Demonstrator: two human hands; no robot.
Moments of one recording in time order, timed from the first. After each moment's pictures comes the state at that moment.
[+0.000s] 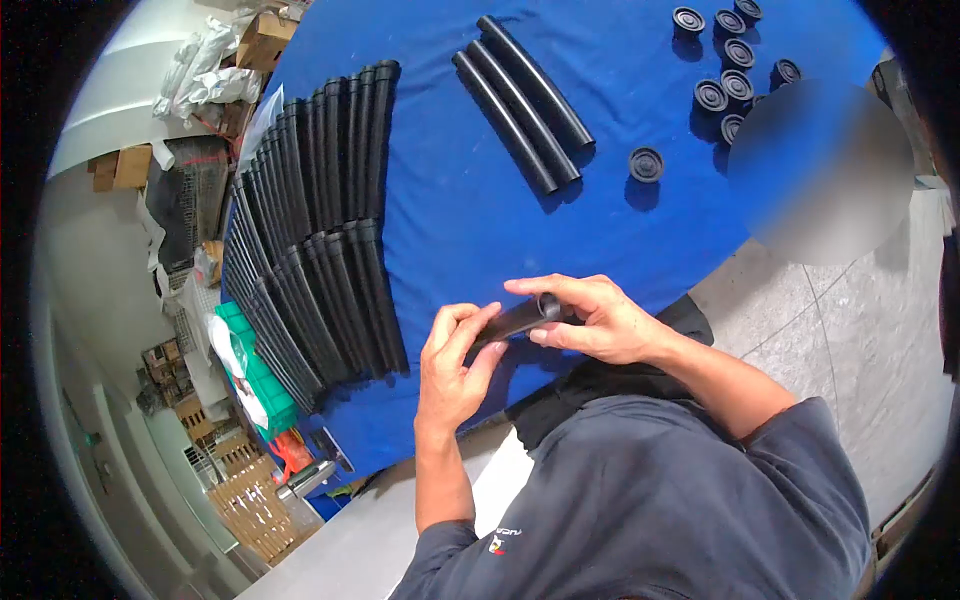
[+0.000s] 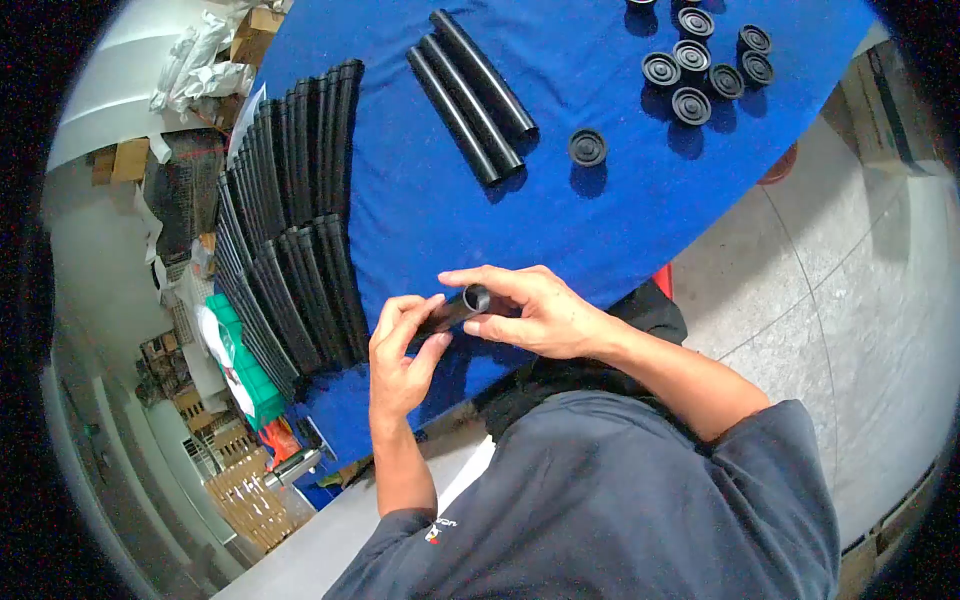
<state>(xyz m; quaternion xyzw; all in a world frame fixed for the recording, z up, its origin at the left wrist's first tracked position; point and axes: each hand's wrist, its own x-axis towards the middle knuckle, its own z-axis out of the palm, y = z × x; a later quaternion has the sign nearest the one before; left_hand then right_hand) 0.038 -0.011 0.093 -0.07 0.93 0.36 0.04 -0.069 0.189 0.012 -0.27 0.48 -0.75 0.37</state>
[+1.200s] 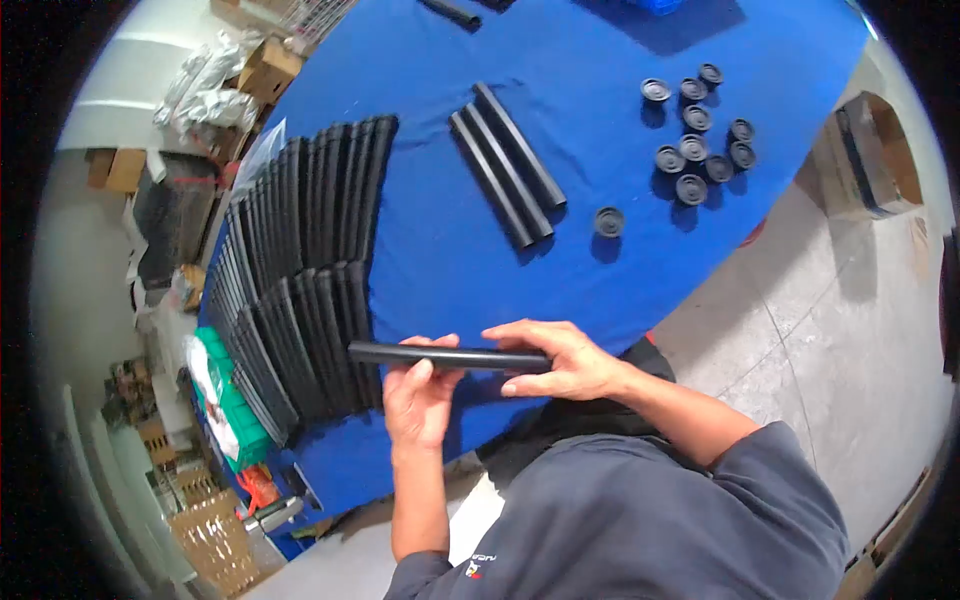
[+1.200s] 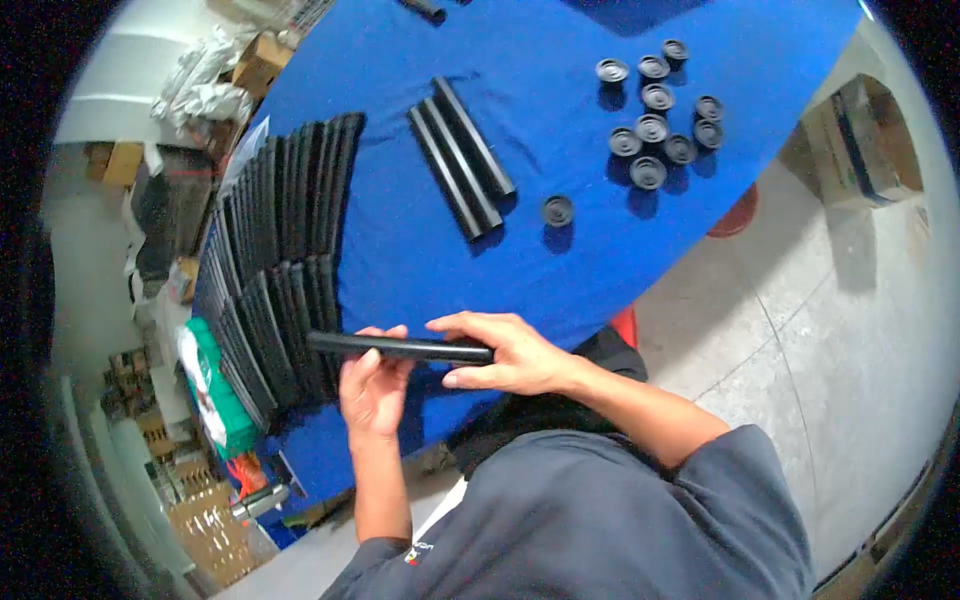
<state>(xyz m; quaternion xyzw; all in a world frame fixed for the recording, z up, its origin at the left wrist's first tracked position) 0.048 -0.024 0.070 -0.27 0.41 0.87 -0.10 -0.069 0.187 0.011 -0.34 0.54 -0.70 0.32</state>
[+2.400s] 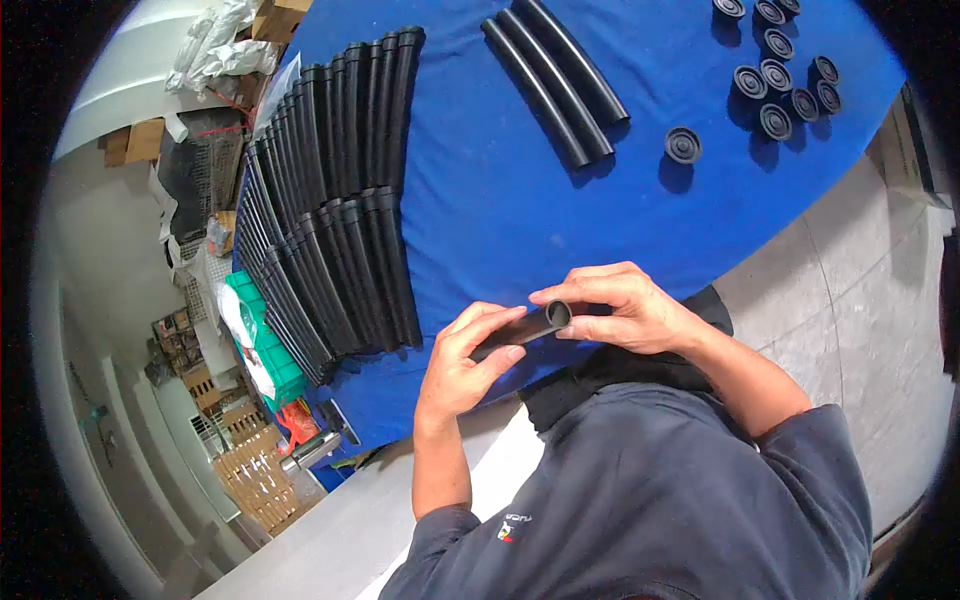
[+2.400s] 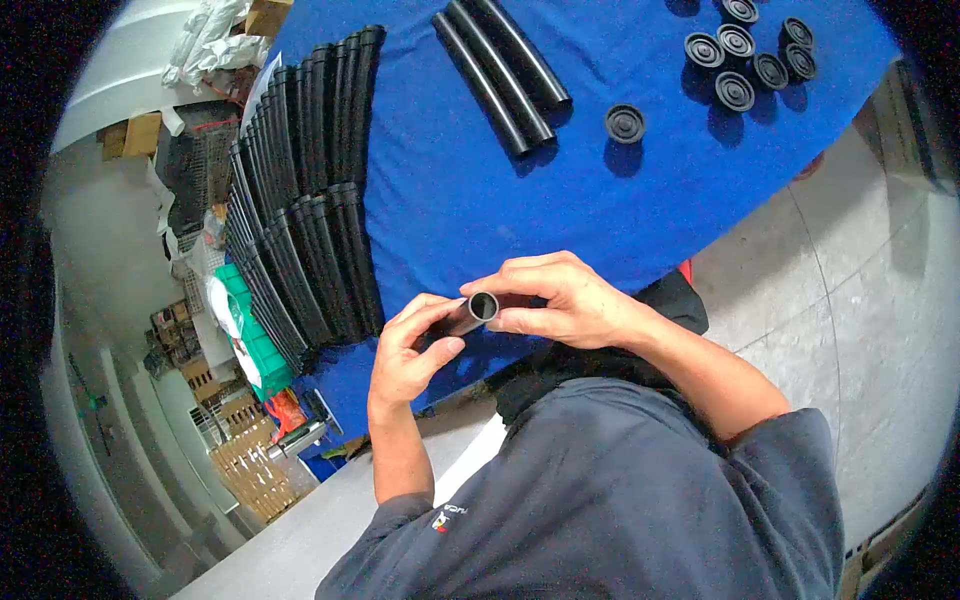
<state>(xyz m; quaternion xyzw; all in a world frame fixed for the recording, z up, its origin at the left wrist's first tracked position) 0.056 -0.030 0.096 -0.09 0.86 0.49 0.13 -0.075 0.192 0.011 -0.37 0.51 -0.70 0.33</state>
